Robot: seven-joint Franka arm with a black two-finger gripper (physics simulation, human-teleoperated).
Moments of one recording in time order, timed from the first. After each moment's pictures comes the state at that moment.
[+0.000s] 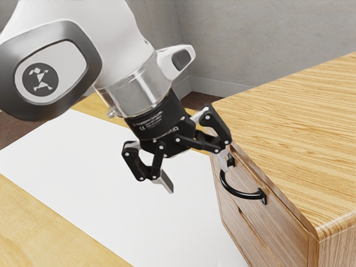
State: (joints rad) arm 0.02 -0.29 -0.33 -1.73 -0.28 1.69 -0.99
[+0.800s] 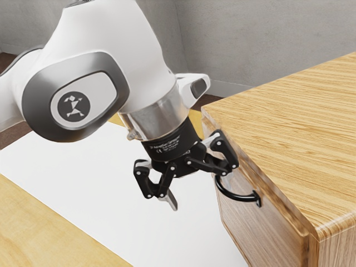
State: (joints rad) arm 0.02 -0.27 -0.35 -1.80 -0.22 1.71 -1.04
